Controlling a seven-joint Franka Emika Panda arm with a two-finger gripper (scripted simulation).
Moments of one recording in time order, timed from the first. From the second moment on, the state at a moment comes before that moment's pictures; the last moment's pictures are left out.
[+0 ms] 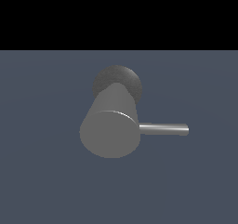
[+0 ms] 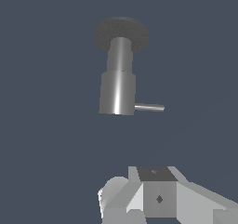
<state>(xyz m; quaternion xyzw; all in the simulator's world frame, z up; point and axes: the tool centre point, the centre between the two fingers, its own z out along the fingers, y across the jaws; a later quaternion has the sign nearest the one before) -0.242 0.000 0.502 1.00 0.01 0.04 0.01</state>
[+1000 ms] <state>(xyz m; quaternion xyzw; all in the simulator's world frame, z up) -0.223 -0.015 0.506 1.00 0.00 0.05 -0.02</state>
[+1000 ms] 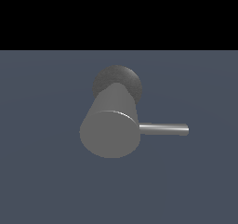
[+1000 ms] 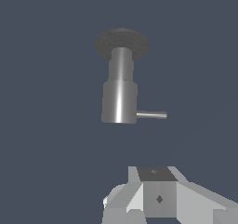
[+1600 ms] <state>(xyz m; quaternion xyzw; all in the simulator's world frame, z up) -0.222 -0.029 0.525 0.98 -0.01 0.11 -0.14</state>
